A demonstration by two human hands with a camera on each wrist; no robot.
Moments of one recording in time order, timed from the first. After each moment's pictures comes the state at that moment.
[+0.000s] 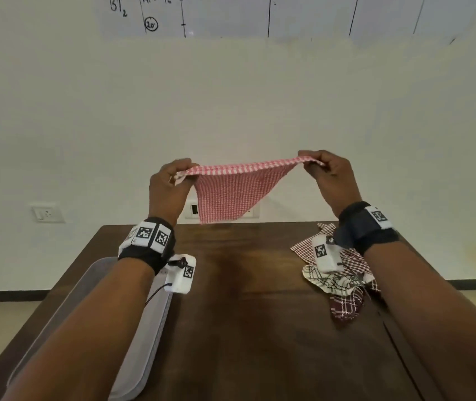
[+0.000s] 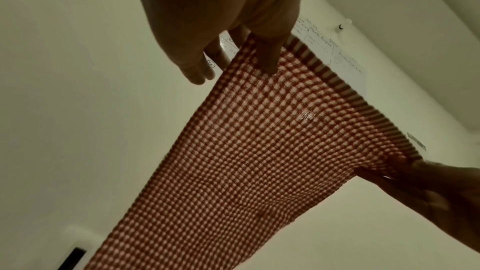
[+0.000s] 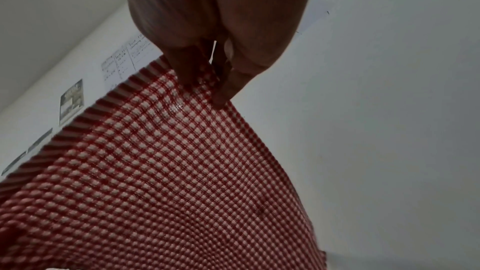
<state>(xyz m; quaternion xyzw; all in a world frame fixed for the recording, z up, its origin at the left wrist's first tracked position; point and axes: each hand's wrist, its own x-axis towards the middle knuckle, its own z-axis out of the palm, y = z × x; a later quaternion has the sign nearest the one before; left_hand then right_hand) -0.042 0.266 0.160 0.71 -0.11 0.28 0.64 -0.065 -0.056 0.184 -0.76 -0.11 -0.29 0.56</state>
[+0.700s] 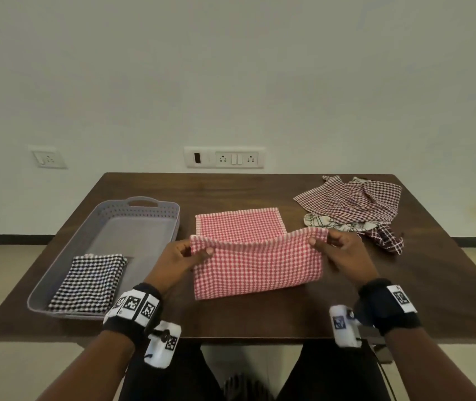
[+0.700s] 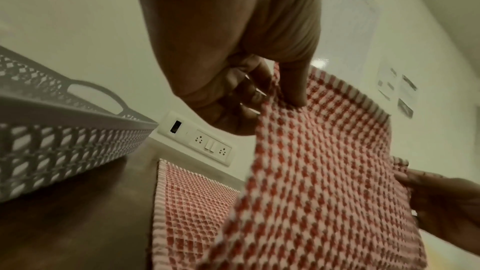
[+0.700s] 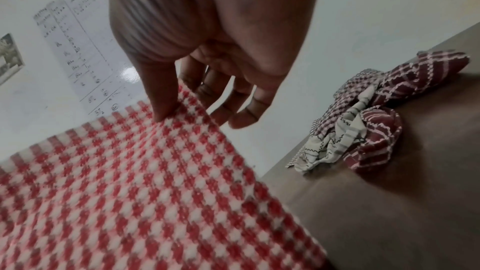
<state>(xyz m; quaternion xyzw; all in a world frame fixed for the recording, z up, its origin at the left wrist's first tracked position) -0.198 0.281 -0.014 0.78 -0.02 -0.10 0.62 -0.212 -0.074 -0.008 -0.79 -0.02 -0.05 0.62</state>
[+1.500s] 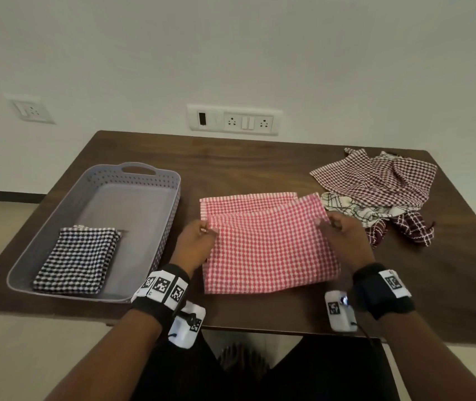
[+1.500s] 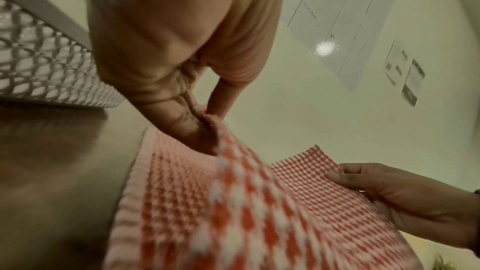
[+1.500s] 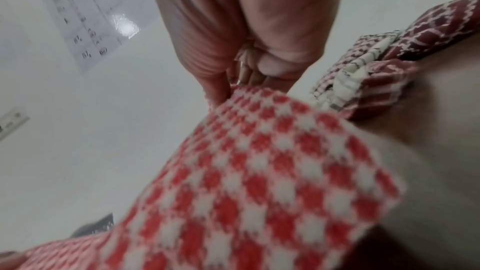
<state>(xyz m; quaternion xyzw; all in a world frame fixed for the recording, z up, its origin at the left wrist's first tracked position) -0.143 0.252 -0.085 0.81 0.16 -0.10 0.55 -0.164 -0.056 -0.046 -0.86 0.07 -0.03 0.51</state>
